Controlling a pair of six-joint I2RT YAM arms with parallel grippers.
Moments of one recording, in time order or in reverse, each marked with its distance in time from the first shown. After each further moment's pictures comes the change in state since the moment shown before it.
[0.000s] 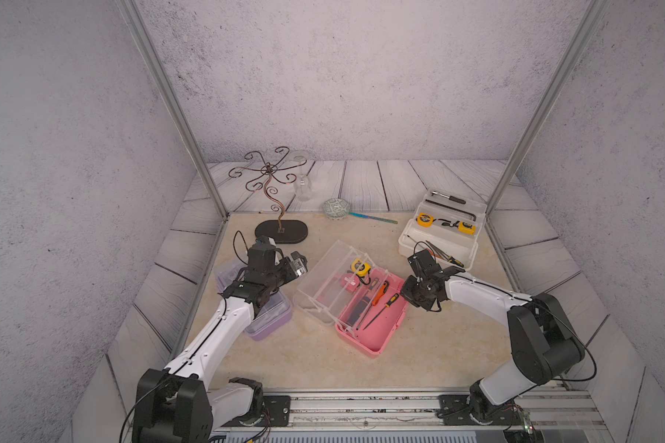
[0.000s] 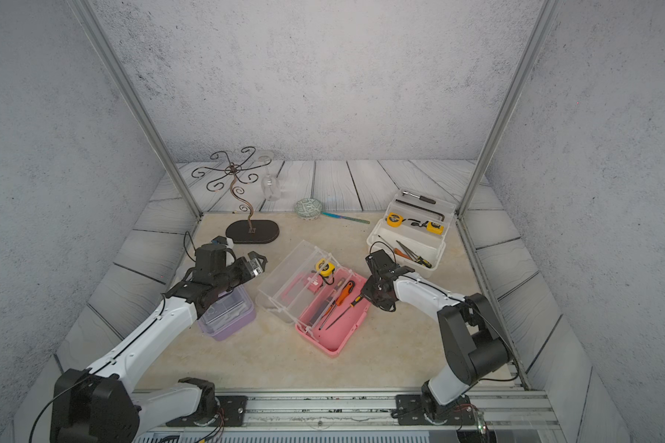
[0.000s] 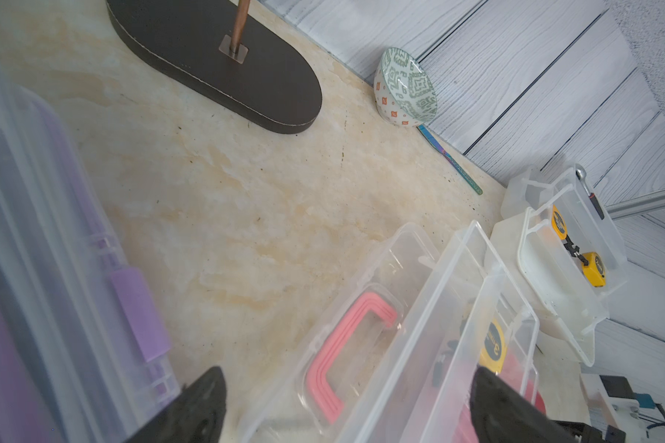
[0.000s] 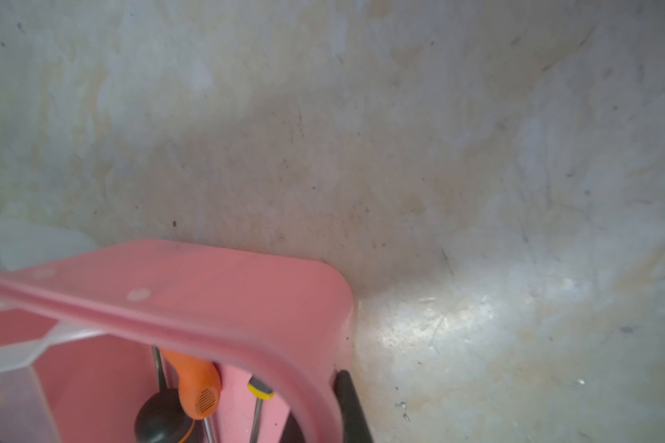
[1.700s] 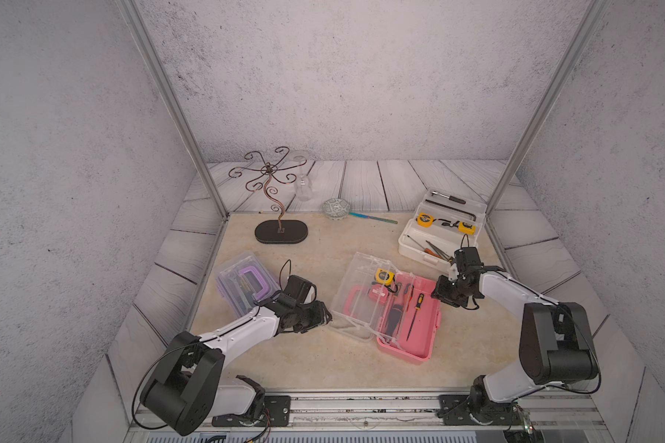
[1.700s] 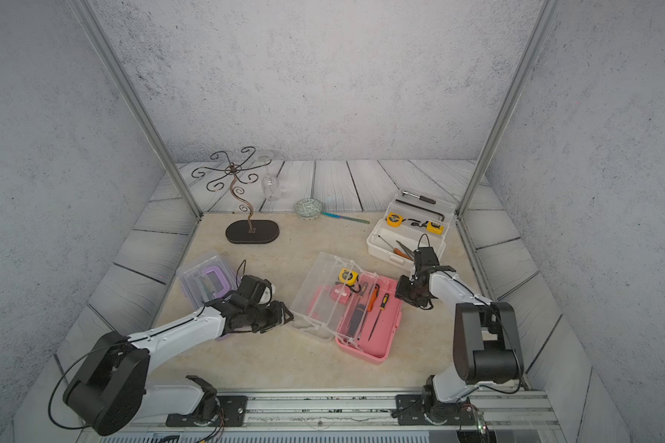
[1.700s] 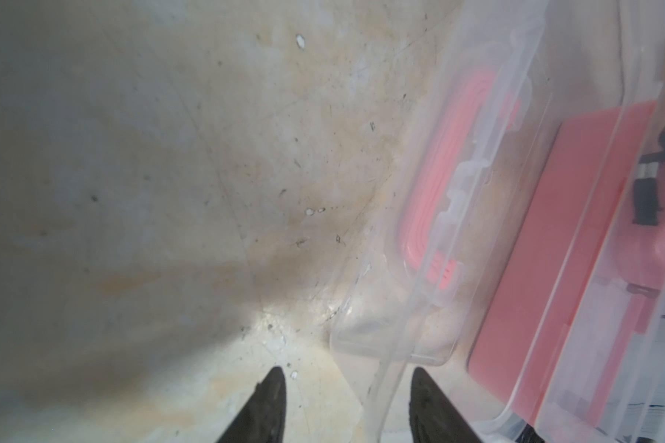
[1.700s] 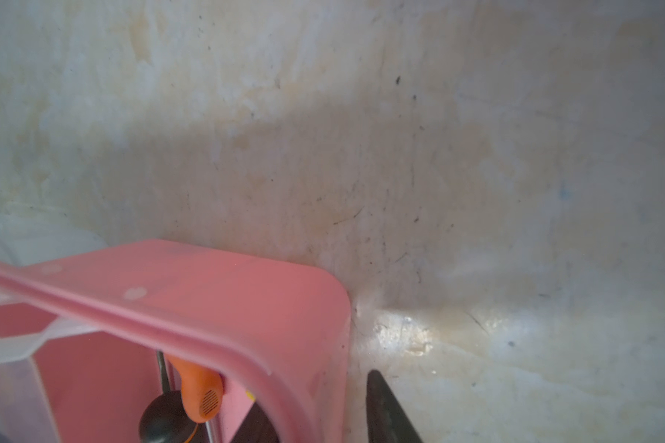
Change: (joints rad) left arm -0.287 0.153 -0.215 -0.030 0.210 -0.104; right arm -0.381 -0.046 -0.065 -0.021 -0.219 -0.522
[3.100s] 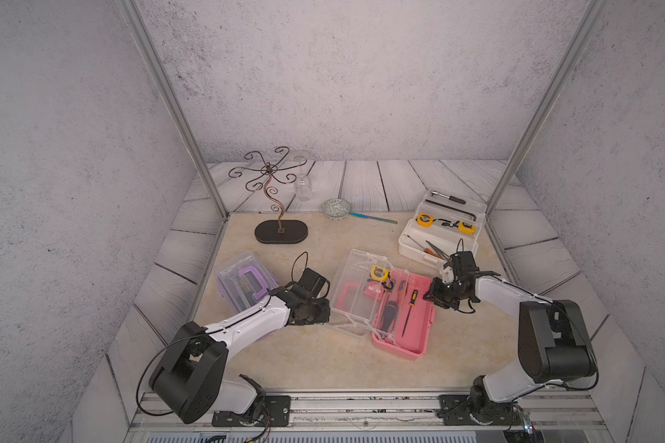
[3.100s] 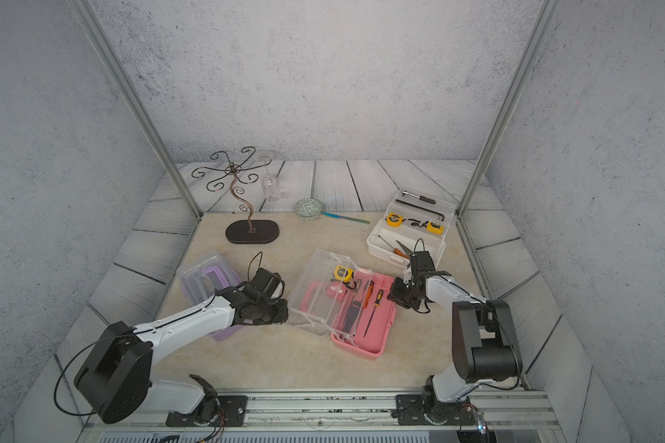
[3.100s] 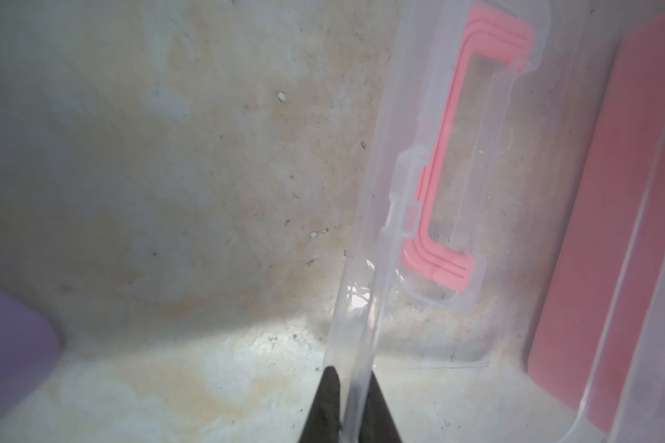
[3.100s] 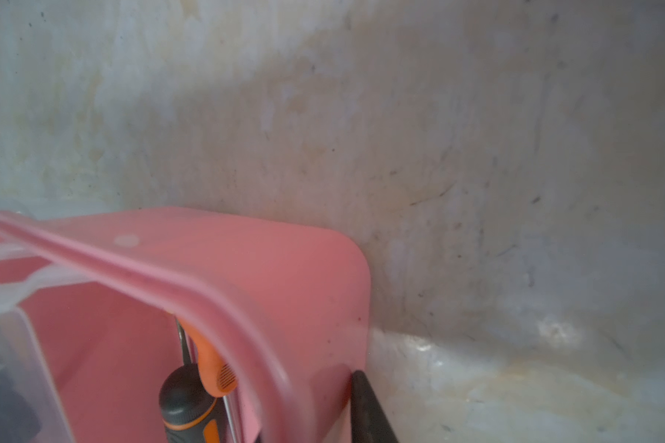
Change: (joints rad) left arm -0.090 0.031 0.180 -0.236 -0.242 0.191; right arm 0.033 0.011 -0.067 0.119 -0.126 0.079
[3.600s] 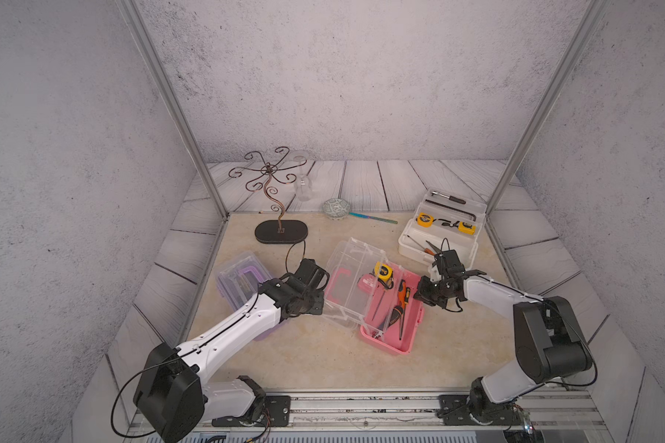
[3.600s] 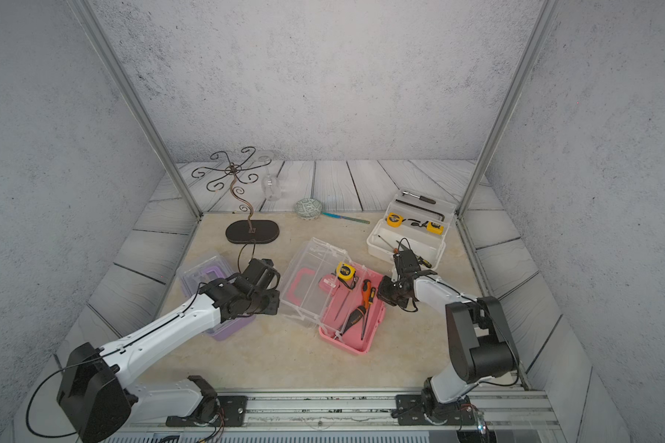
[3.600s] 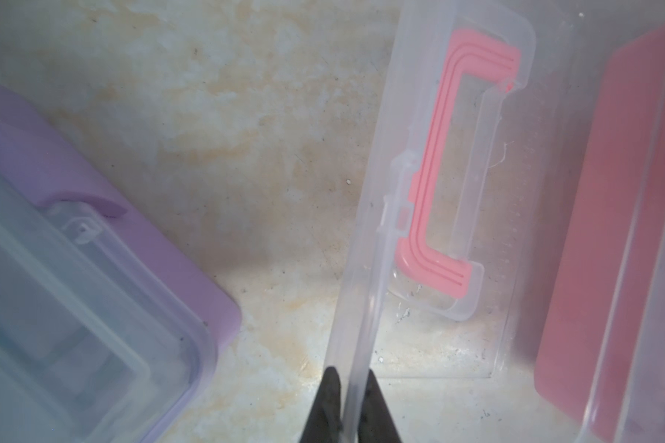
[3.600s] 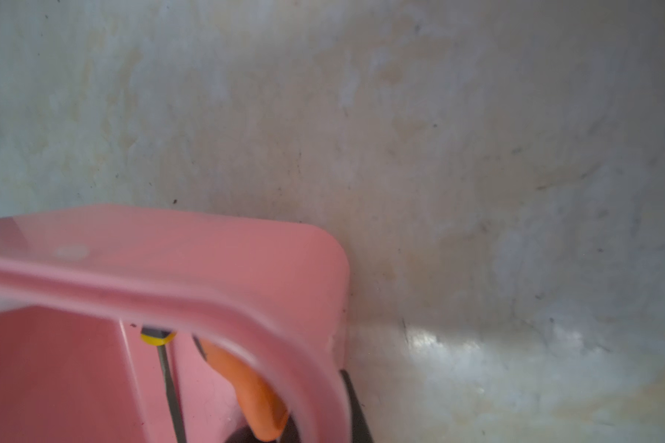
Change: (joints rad) left arm -0.039 -0.095 0.167 -0.229 -0.258 0.107; right arm 0.150 0.021 0.036 0.046 0.053 0.122
